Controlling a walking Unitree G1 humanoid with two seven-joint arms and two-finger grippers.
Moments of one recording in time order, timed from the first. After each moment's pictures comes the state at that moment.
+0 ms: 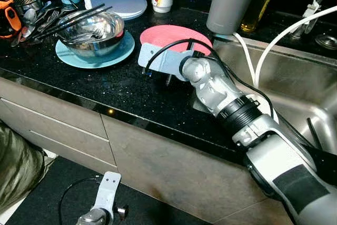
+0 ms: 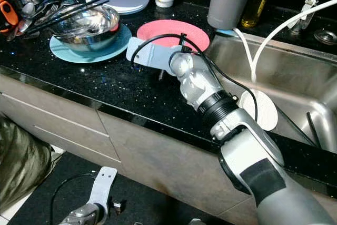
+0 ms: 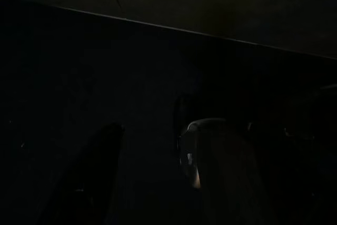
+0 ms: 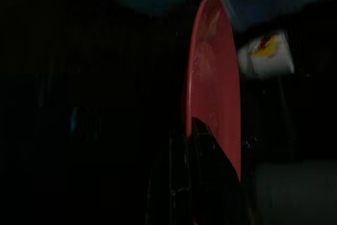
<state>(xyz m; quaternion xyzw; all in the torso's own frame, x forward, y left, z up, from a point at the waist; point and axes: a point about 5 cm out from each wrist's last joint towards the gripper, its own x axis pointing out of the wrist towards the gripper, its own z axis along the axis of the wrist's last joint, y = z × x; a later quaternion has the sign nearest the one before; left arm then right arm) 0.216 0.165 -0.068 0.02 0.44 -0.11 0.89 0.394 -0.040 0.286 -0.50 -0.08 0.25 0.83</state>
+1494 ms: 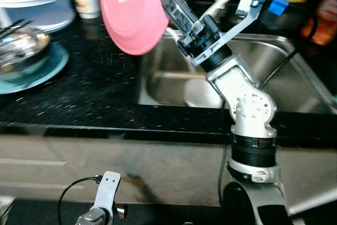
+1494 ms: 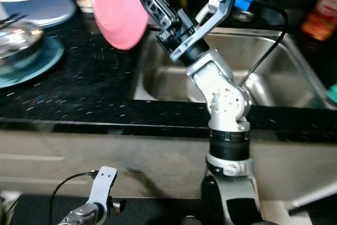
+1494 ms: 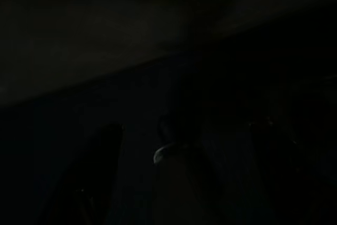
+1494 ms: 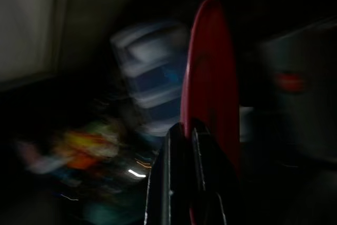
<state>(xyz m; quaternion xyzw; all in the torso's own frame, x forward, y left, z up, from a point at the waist) 0.217 0.165 -0.068 0.02 0.44 -0.11 0.89 0.319 -0.076 0.334 0.25 -0.22 0.44 0.84</state>
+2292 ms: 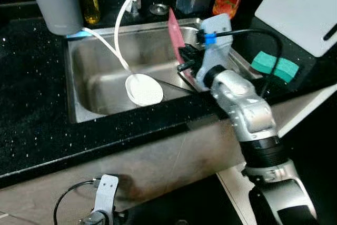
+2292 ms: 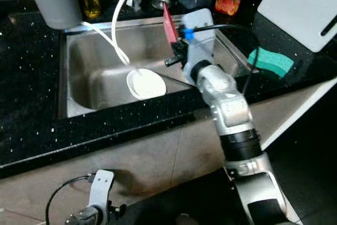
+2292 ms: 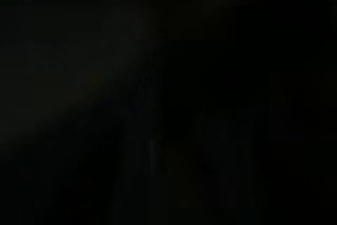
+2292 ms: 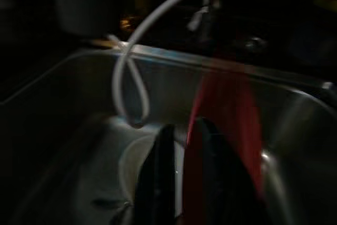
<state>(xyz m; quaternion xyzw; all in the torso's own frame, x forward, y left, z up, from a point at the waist) 0.212 0.164 -0.071 0.02 0.45 -0.12 0.88 0.357 -0.084 0.276 -0.07 -0.11 0.25 0.96</state>
